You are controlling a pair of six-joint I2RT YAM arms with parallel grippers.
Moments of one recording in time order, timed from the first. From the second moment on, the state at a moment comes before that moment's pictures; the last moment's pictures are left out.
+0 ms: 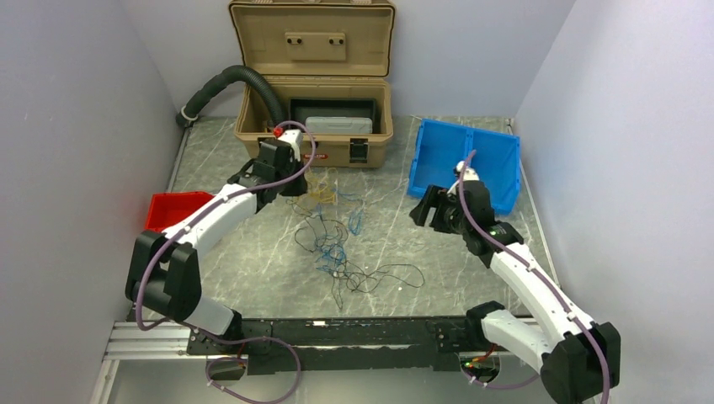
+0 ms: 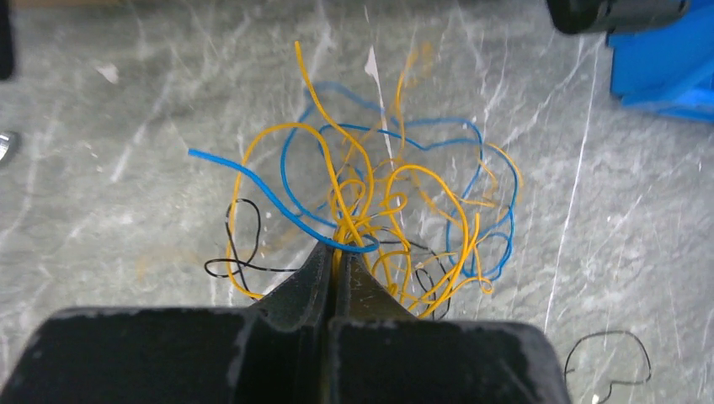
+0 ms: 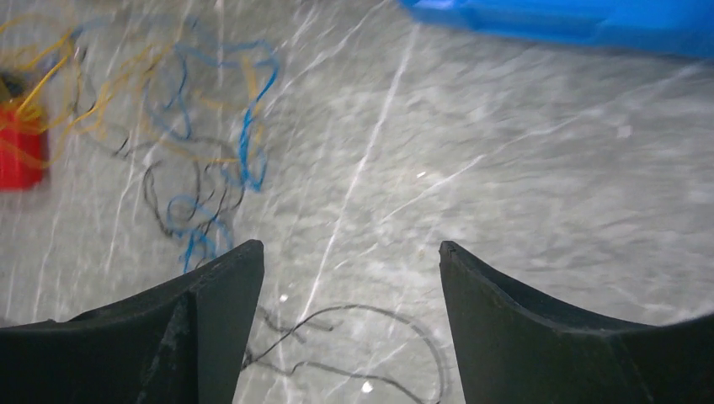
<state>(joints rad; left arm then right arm) -0.40 1.47 1.09 -0.29 0.01 -0.35 0.30 0.95 0.69 -0.36 -0.06 0.53</state>
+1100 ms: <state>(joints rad) -0.67 1.13 0.75 -0.36 0.00 -0.46 1.05 1.18 0.69 -0.64 0.34 1.57</state>
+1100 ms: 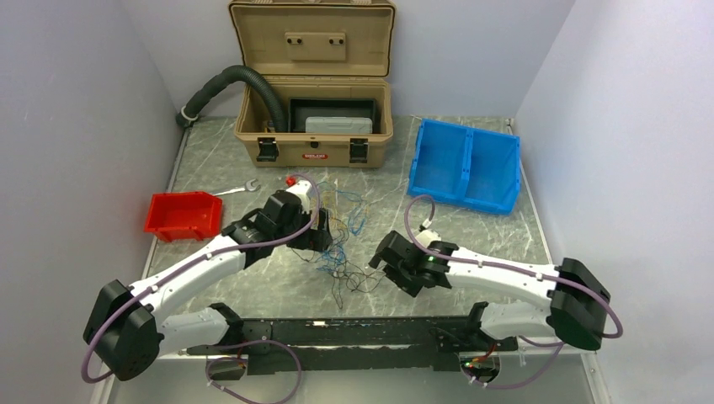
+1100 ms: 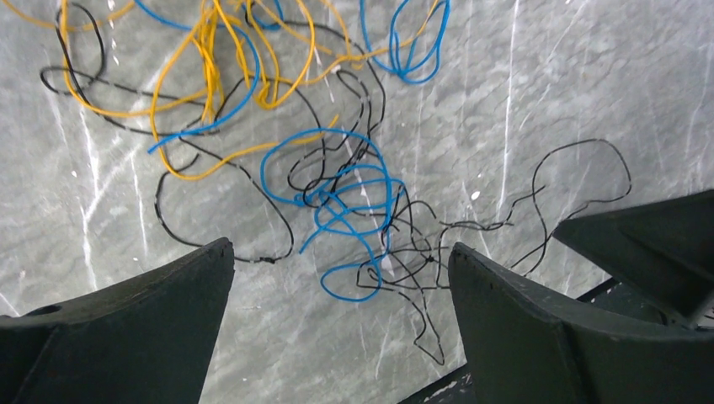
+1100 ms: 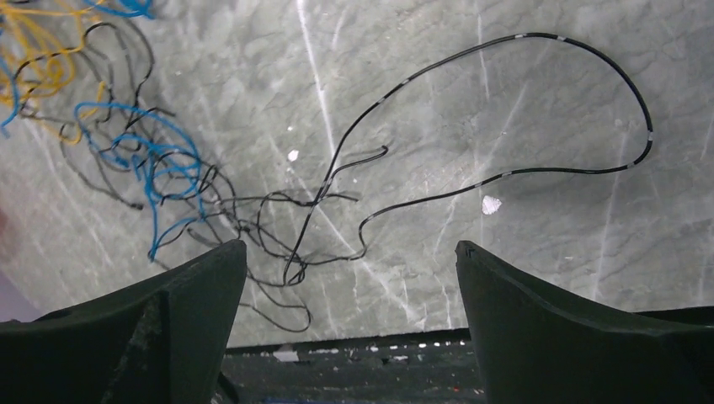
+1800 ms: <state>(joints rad) -0.69 1.13 0.71 -0.33 0.03 -0.49 0.90 1.32 0.60 -0.42 0.27 1.74</state>
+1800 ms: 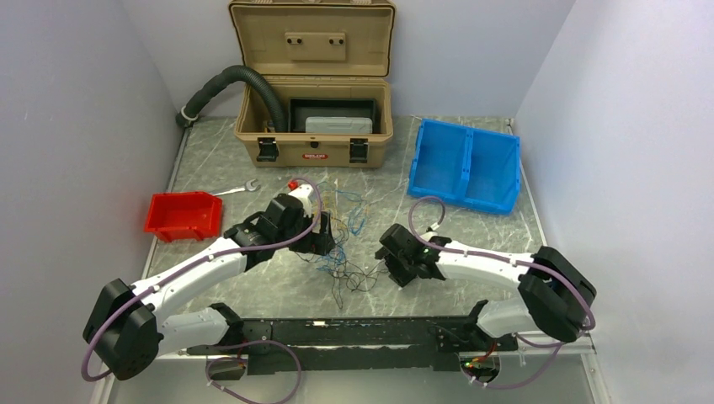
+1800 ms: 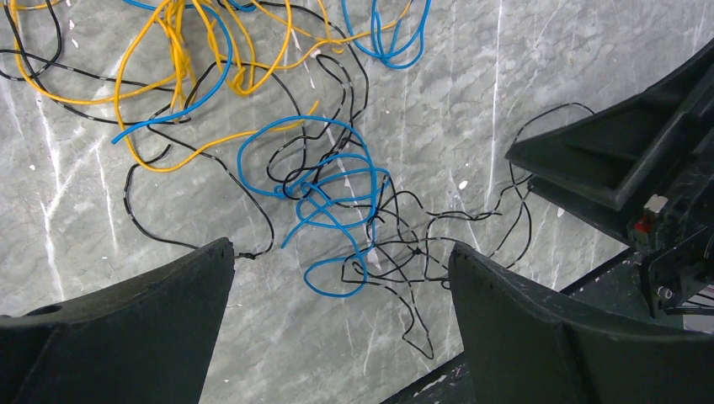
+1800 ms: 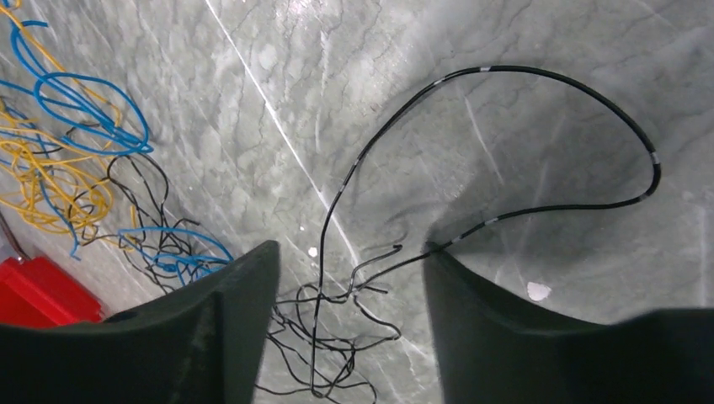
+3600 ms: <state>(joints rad) -0.79 1.57 0.89 0.05 0.28 -0.30 0.83 0.81 0.95 -0.51 0.45 0.83</state>
